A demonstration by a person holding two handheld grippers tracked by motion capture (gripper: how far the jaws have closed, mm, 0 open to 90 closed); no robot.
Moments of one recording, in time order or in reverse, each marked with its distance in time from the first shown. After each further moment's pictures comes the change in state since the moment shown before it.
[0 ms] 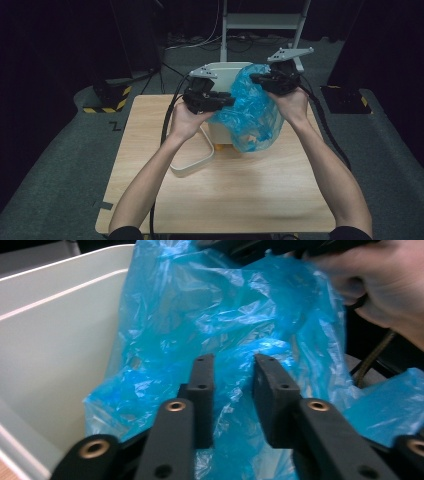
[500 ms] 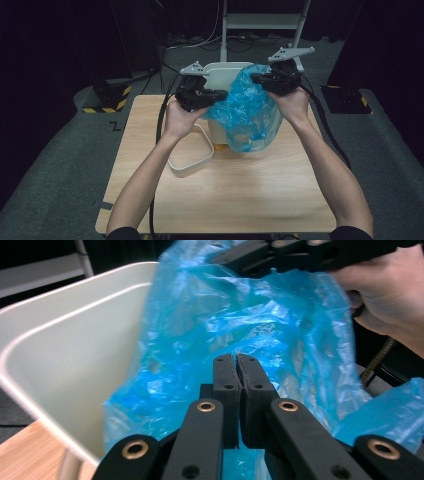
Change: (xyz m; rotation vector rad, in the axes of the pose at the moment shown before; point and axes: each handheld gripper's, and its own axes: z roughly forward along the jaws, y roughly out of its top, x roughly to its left) left arm 0.007 0.000 -0.020 -0.036 0.051 -0.005; right arm -0.001 0.001 -0.004 -0.008 0.003 0.004
